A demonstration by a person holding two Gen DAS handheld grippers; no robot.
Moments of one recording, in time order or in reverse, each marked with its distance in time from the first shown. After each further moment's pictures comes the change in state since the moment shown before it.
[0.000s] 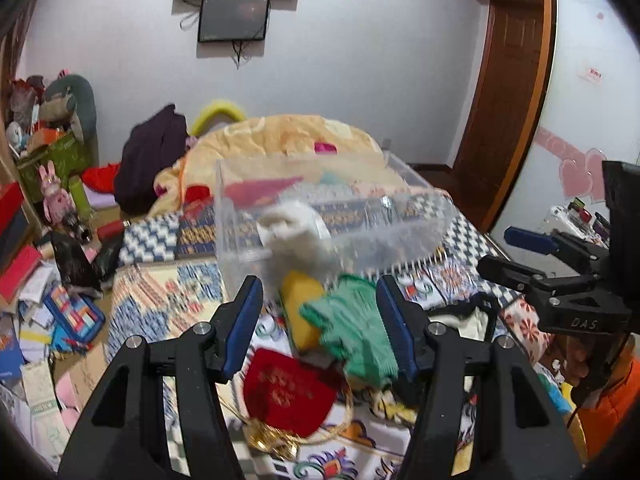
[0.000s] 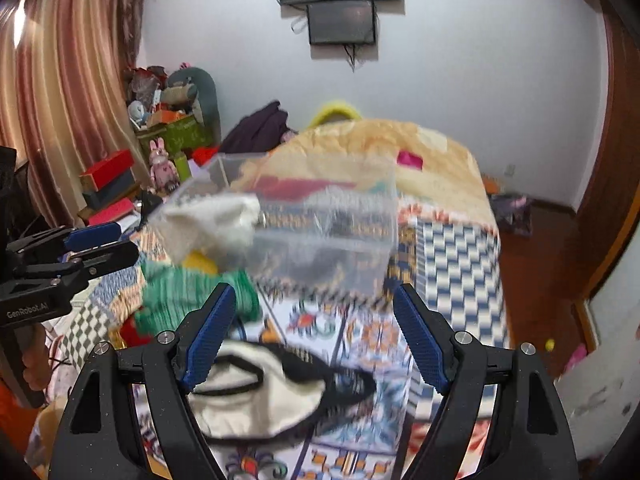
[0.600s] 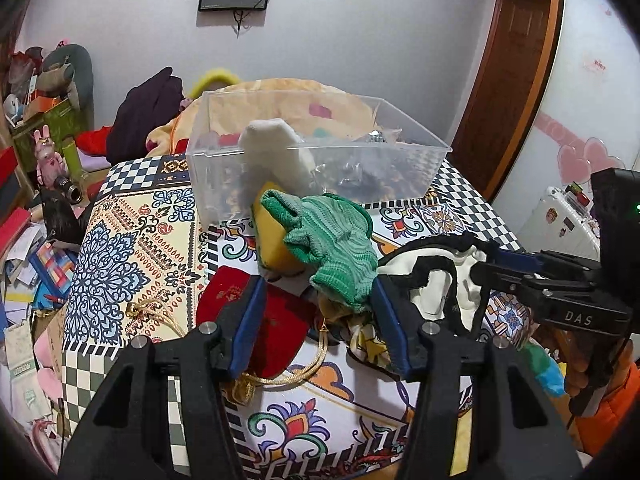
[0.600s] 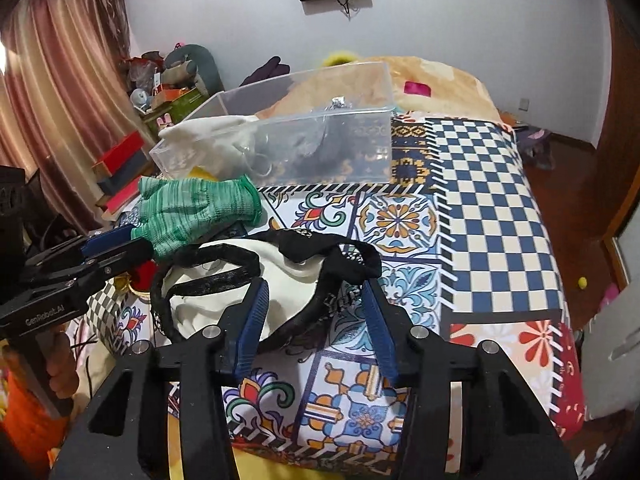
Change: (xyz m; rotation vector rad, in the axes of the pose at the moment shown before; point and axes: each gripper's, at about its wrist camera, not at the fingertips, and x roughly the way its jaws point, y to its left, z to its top) left arm 0.014 -0.014 -0.050 -0.038 0.073 -0.013; right arm 0.008 -0.012 -0.057 0.109 0.141 0.109
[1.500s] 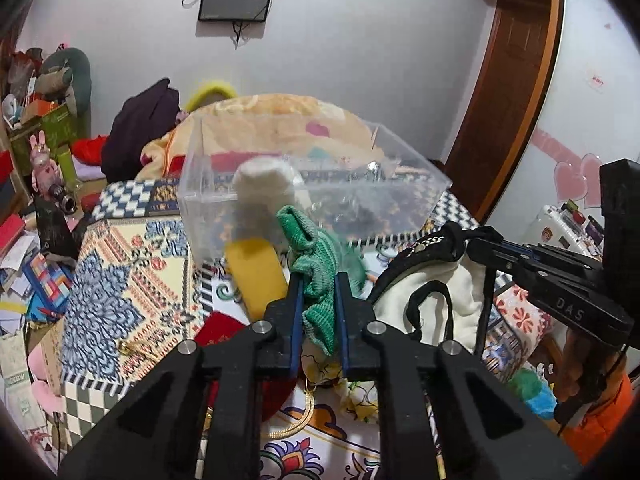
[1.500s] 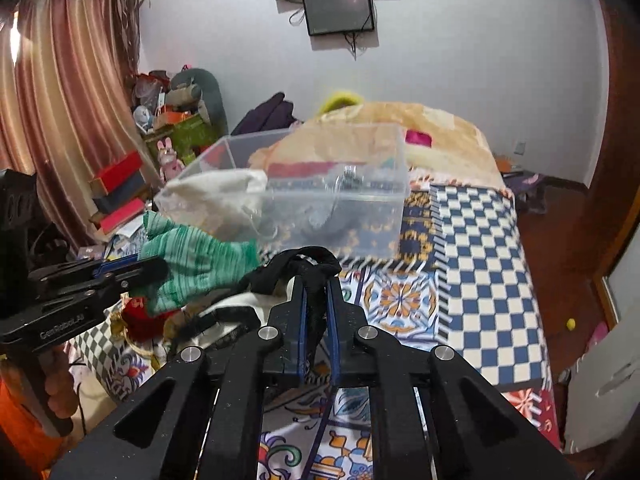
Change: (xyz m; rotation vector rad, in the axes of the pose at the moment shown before) left arm -0.001 0.004 0.027 -0.019 -0.059 -0.026; right arm -0.012 0.016 0.036 -0.066 -0.147 -0.054
